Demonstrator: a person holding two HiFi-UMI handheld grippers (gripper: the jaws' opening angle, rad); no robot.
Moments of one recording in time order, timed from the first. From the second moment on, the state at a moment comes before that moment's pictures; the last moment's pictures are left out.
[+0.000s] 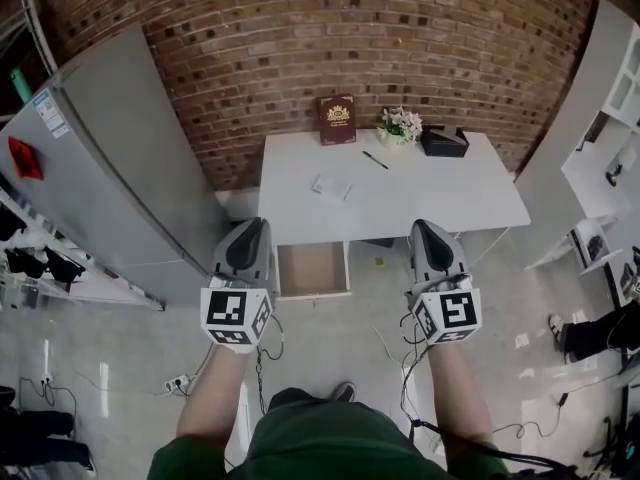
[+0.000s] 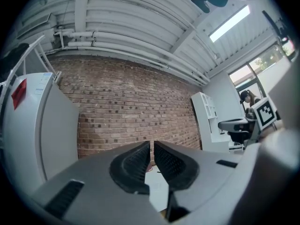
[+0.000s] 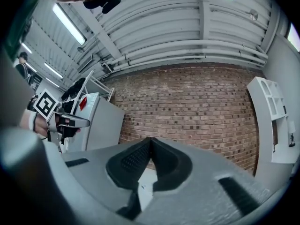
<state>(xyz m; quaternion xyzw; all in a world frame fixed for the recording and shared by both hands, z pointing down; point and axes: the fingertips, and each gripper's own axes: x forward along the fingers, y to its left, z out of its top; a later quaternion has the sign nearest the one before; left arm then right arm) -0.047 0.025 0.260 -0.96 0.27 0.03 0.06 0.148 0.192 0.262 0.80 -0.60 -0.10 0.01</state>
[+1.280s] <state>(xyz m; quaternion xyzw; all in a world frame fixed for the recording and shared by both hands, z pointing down) 0.054 -0.150 0.314 -0.96 0.27 0.02 0.02 0.247 0.017 0.312 0.79 -0.60 -0.06 0.09</state>
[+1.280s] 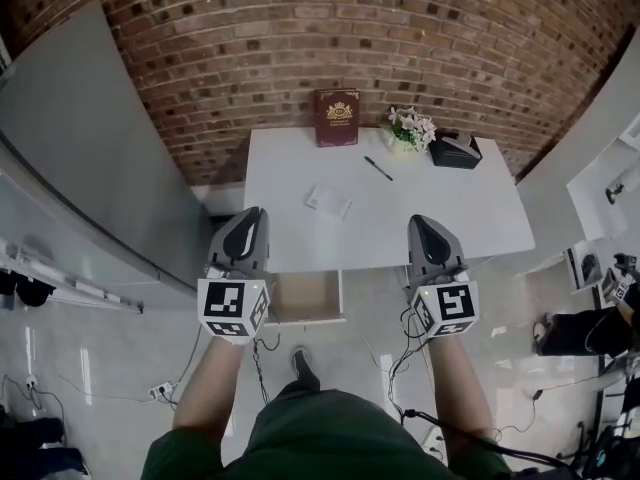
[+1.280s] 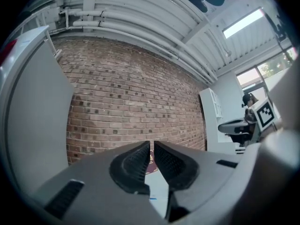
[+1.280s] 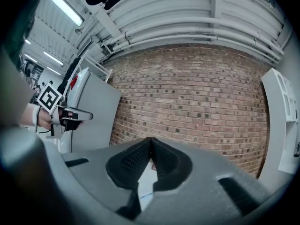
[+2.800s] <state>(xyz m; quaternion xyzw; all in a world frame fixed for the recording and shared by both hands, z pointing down) 0.107 -0.224 0.469 -0.92 0.36 -0.13 -0.08 0.347 -0.155 0.526 0.65 -0.73 0.12 0.19</state>
